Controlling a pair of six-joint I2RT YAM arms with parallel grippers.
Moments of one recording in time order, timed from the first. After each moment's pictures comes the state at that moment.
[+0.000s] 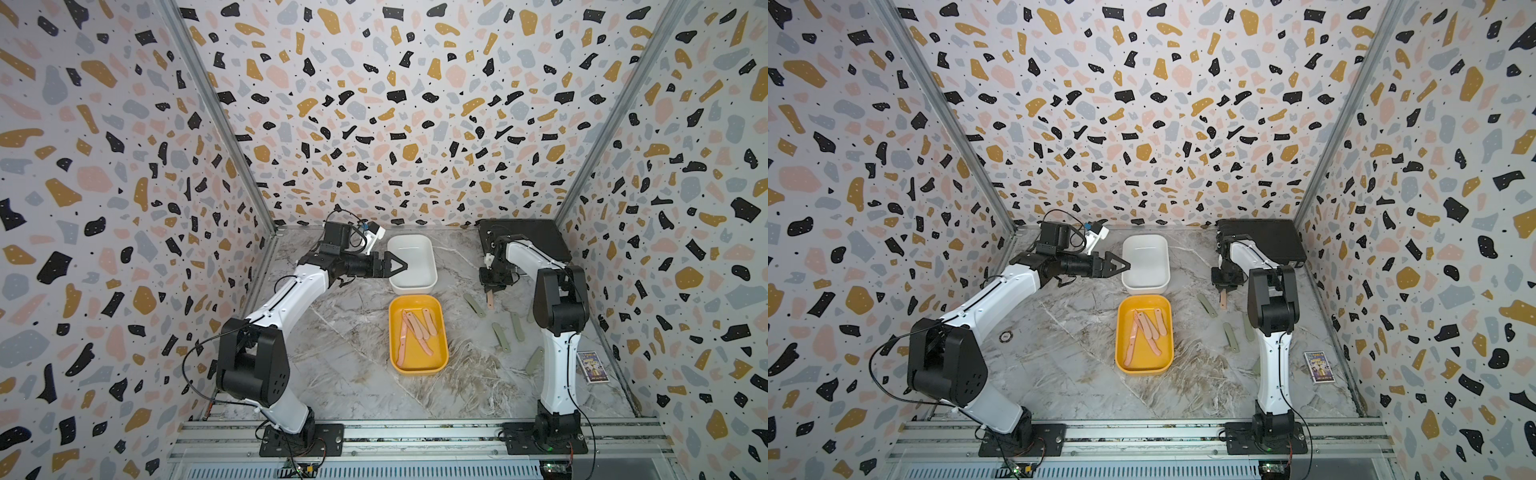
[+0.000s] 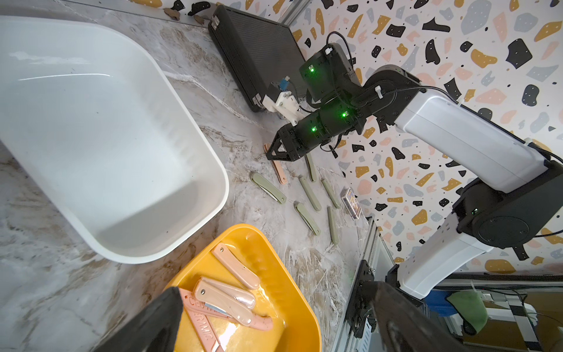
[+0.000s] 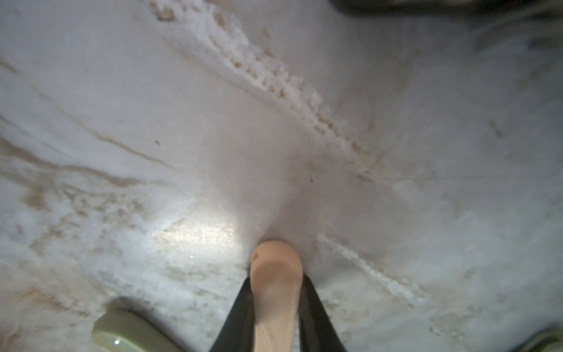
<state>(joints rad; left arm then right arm) -0.26 1.62 1.31 -0.43 0.88 -0.24 0.16 2.24 1.79 -1.03 -0.03 0.15</state>
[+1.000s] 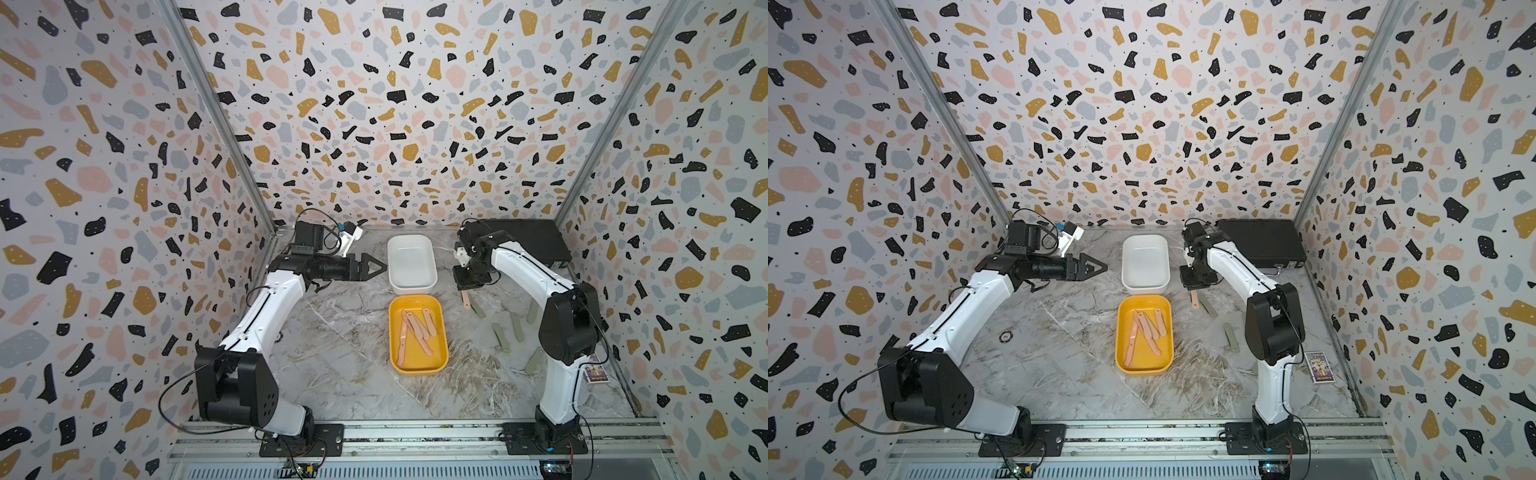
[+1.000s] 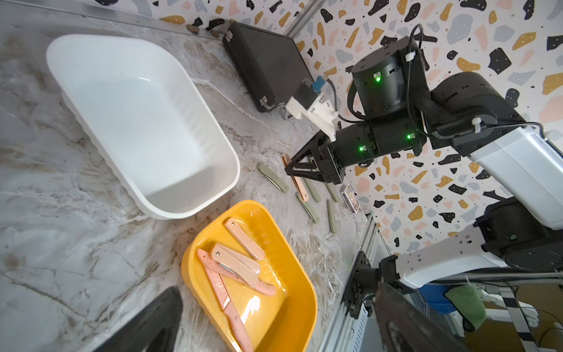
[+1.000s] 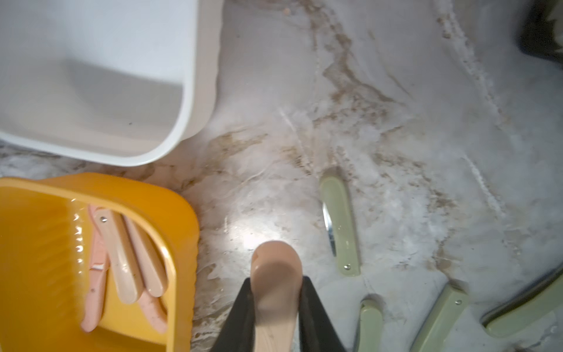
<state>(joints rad) -0.12 1.45 1.28 -0.66 0.95 -0.09 0.45 1.94 1.72 -1.09 -0.08 0.18</state>
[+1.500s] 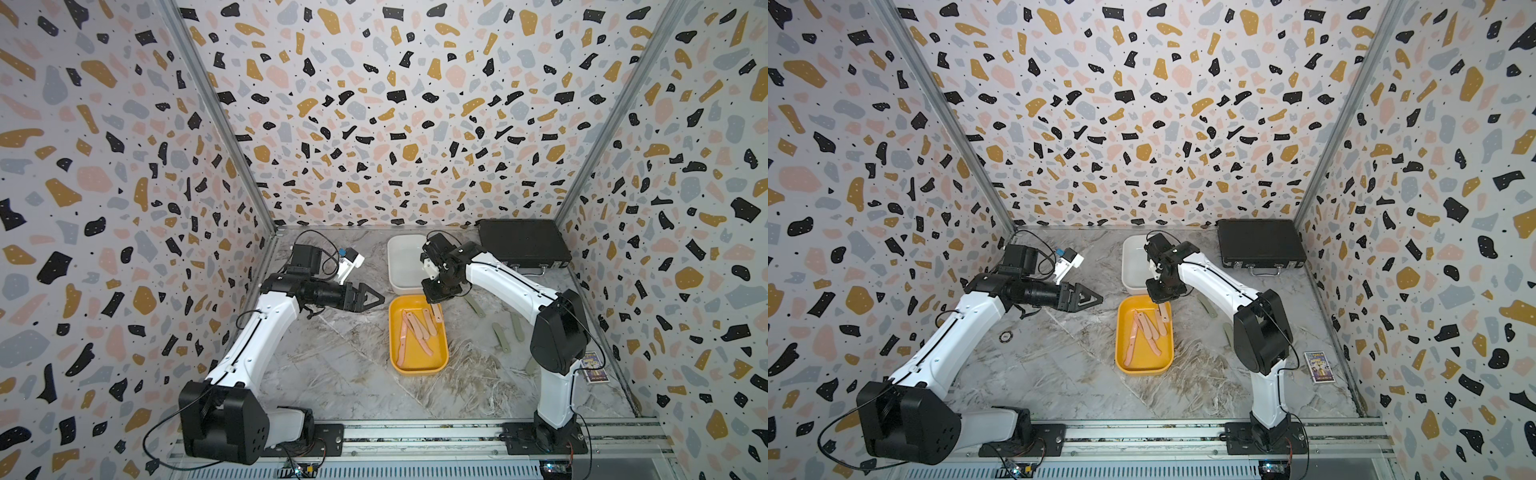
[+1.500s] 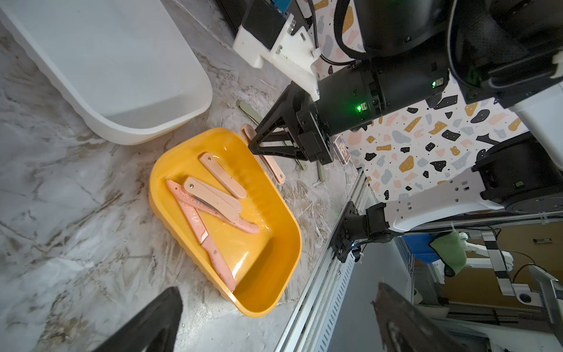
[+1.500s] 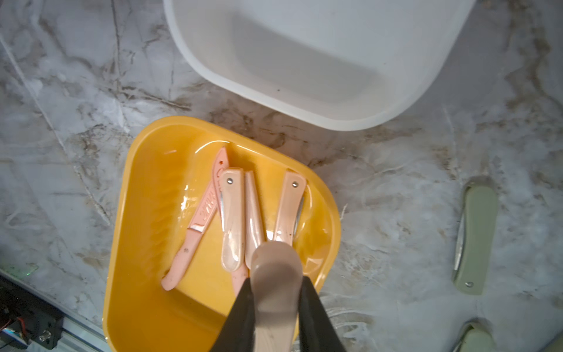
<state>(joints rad) -0.12 1.31 1.13 -0.86 0.98 0.06 0.68 1.94 1.73 -1.06 -0.14 0.25</state>
